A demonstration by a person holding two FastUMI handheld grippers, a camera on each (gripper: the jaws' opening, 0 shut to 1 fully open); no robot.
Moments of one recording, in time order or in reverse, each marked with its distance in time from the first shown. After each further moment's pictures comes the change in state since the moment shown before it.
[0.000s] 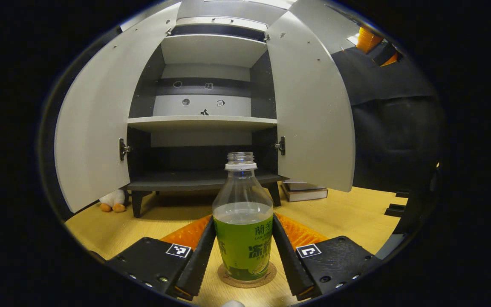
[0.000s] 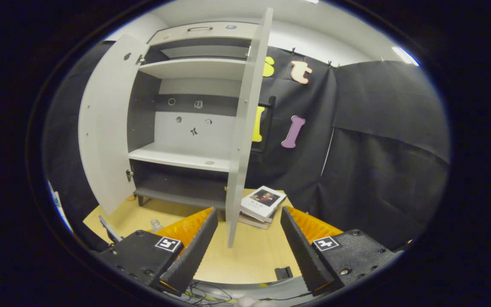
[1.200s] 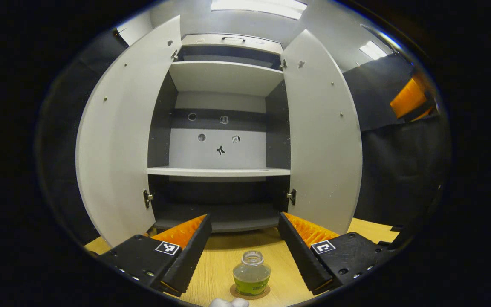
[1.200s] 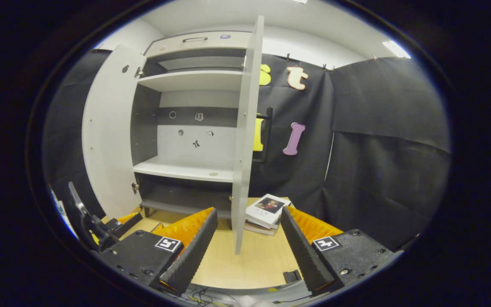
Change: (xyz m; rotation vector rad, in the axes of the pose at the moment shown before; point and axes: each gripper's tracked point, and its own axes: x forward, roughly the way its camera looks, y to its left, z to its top) left arm -0.025 0.032 0.173 -0.033 -0.087 0.130; right arm -0.009 0.007 0.020 0.060 -0.093 0.034
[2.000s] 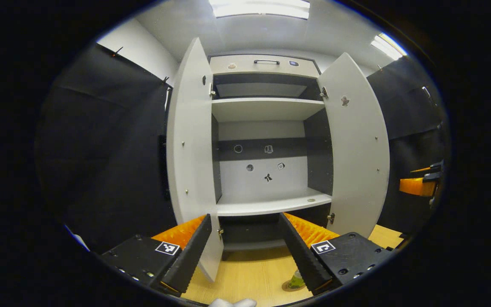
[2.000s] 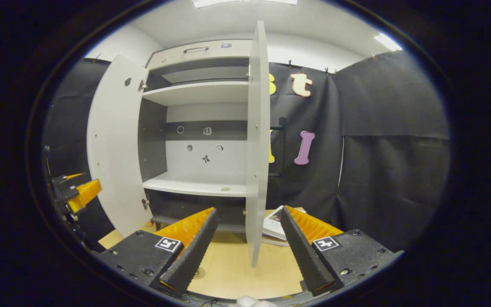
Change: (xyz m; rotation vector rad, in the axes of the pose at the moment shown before) left arm -0.089 0.127 0.125 0.061 0.056 0.225; right arm 0.026 0.020 0.006 0.052 -0.062 0.066
